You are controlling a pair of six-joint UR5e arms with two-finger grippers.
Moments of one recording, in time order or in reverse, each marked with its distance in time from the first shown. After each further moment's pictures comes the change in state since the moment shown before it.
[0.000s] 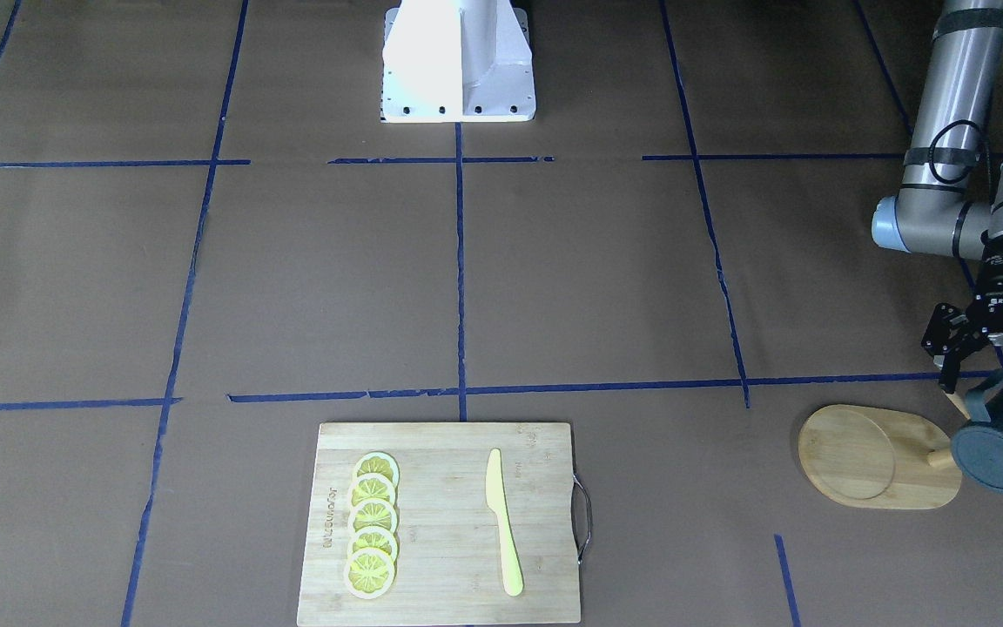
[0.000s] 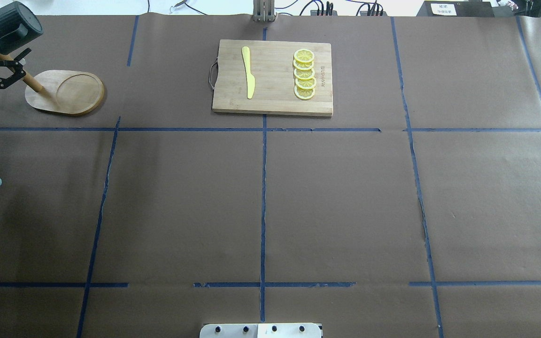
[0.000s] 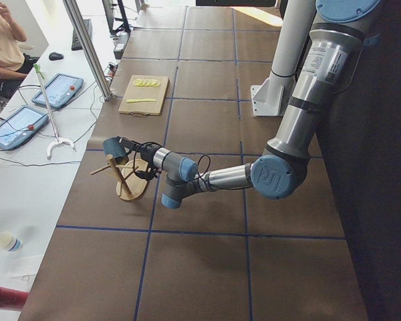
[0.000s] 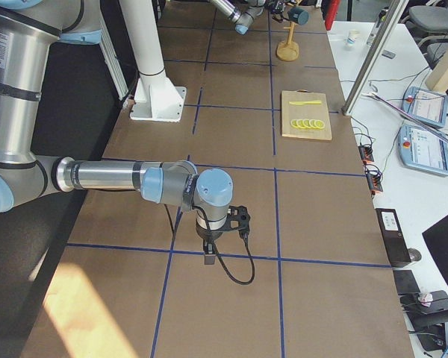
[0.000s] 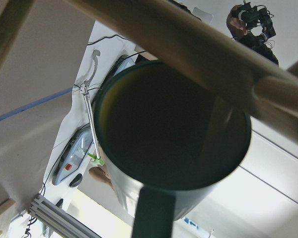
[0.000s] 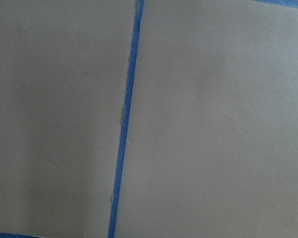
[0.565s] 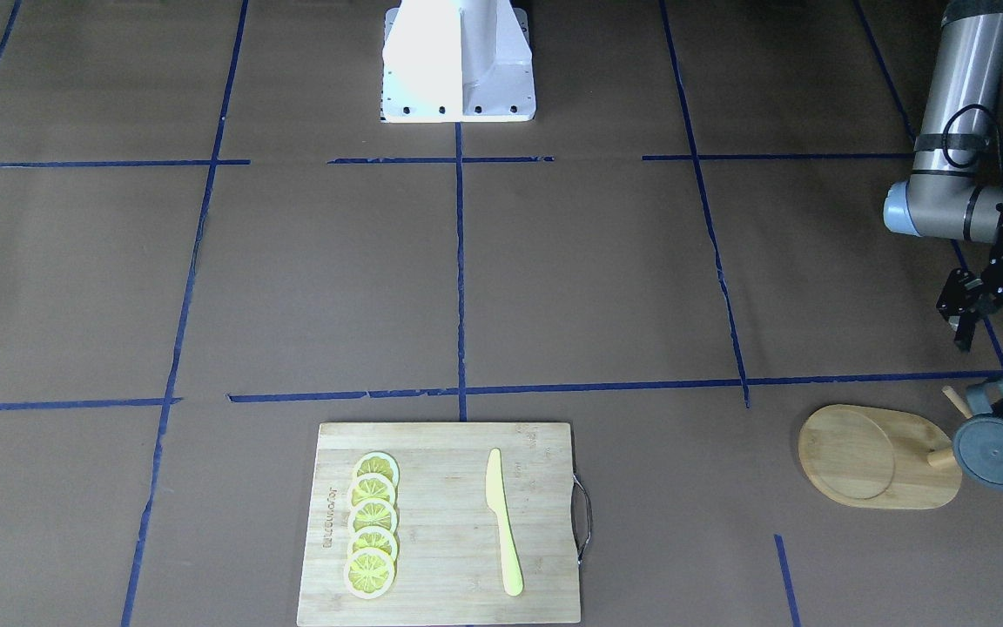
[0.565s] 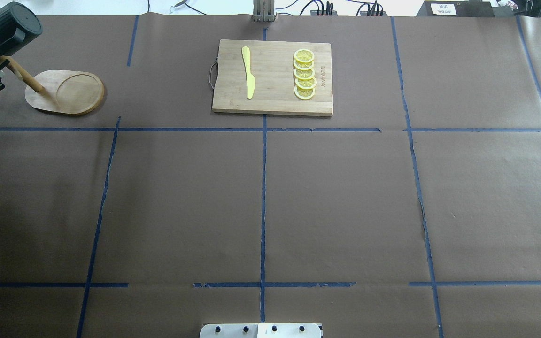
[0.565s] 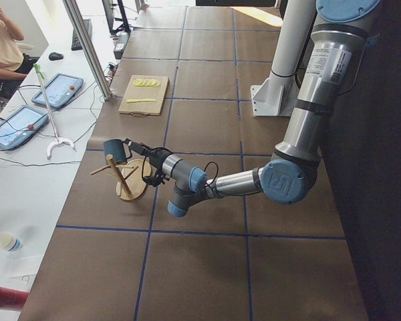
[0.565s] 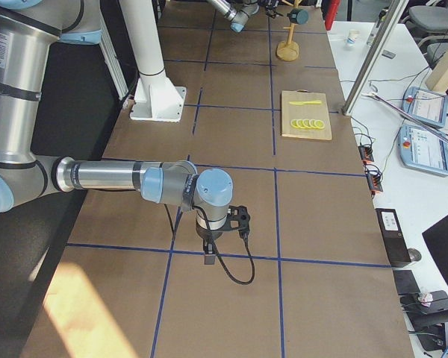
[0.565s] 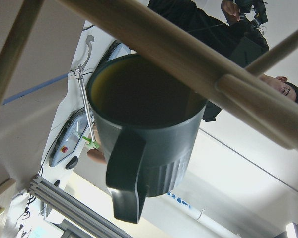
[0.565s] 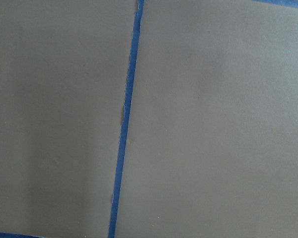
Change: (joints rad) left arm 0.000 0.100 -0.060 -0.139 -0.003 0.012; right arm 0.000 0.000 0.000 0.000 0.001 0.000
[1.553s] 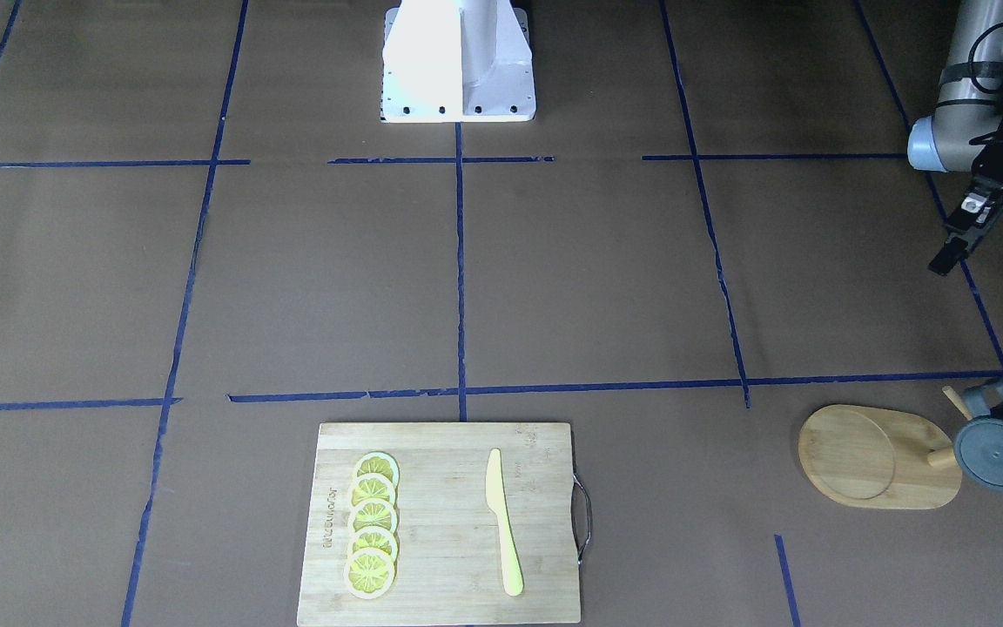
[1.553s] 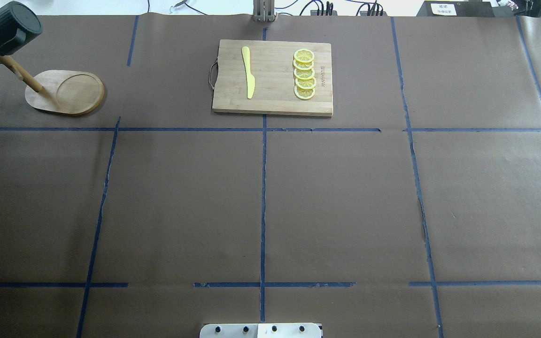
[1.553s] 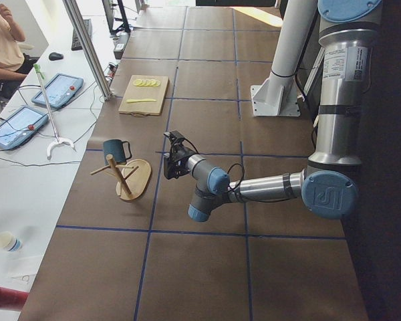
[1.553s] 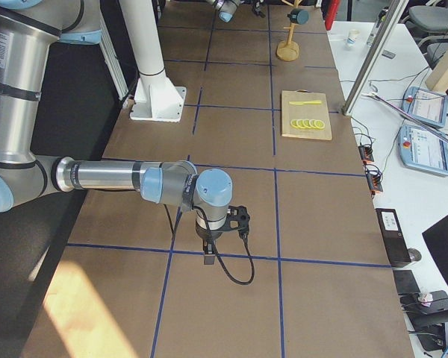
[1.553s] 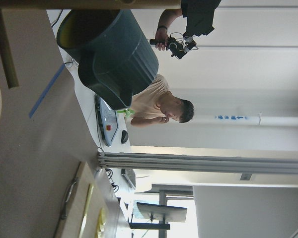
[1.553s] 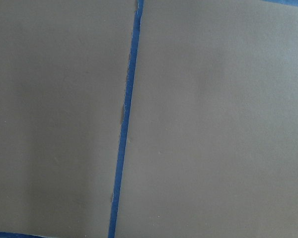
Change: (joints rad) left arm -0.021 0.217 -0.270 0.198 -0.398 1.136; right arm 0.000 -0.003 0.001 0.000 0.001 0.000
